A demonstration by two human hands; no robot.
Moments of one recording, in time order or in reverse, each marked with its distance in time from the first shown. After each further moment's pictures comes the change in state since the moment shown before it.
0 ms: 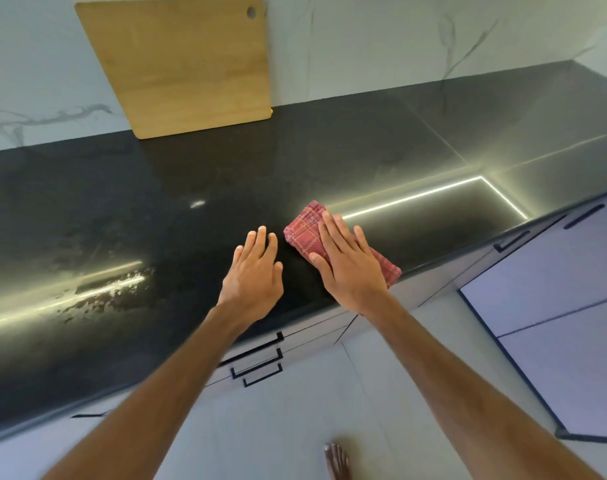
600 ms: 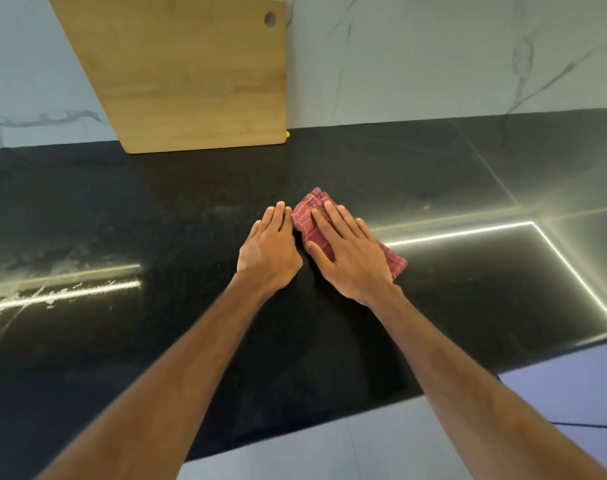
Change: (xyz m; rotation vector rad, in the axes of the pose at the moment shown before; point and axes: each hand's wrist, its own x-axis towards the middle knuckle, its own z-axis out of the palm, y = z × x) left_hand 0.194 0.025 -0.010 0.088 0.012 -0.183; right_hand 0.170 0.068 -0.009 0.086 -0.028 -0.144
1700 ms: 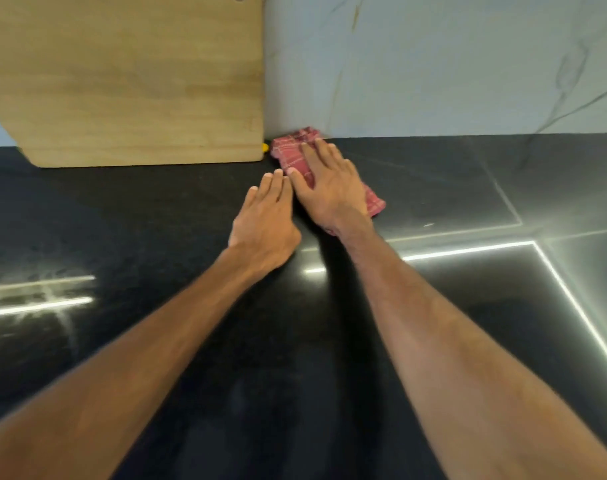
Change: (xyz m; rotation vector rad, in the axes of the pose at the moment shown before) left_hand 0.159 0.012 -0.010 0.011 0.042 0.023; right_hand 0.229 0.063 0.005 -0.004 0.087 0.106
